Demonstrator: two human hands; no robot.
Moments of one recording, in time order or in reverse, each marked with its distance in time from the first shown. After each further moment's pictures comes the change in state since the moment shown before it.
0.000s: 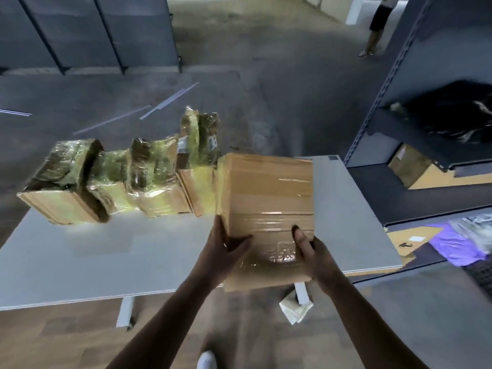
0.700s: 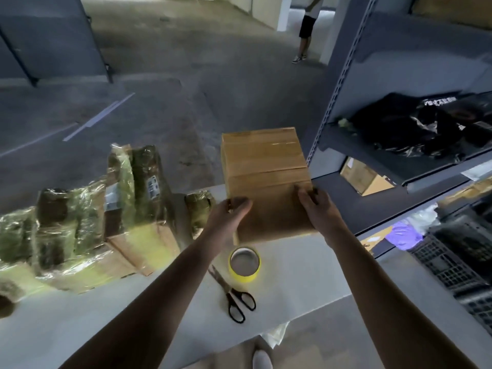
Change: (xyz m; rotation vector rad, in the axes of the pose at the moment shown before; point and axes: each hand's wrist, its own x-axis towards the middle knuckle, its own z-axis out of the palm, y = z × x) left_hand 0.191 0.094 0.059 -0.198 -0.154 -0.017; right_hand 0.152 -0.070 -0.103 -0.219 0.394 0.078
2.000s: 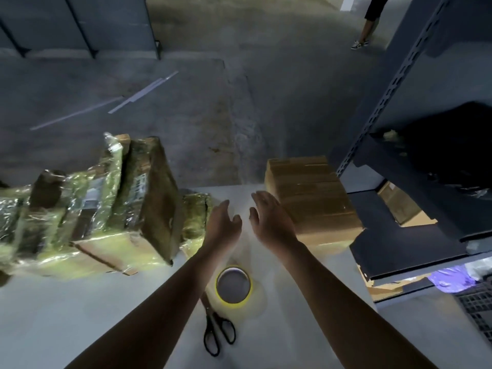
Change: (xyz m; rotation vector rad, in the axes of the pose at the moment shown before) left_hand 0.083 -0.033 0.042 0.427 0.313 -0.137; right_hand 0.087 0.005 0.106 -0.549 -0.246 -0.651
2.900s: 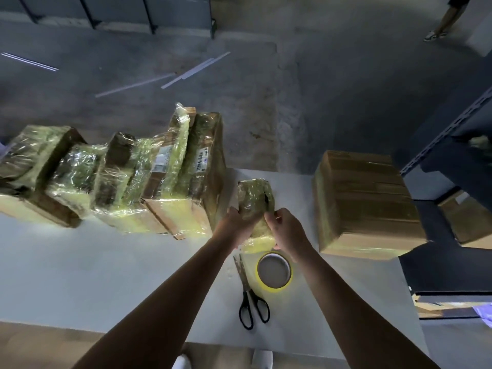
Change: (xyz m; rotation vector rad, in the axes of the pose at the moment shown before) left_hand -0.021 -0.063 -0.056 -0.118 -0.165 -0.349; right_hand -0.022 -0.052 0.050 0.495 -0.280 0.385
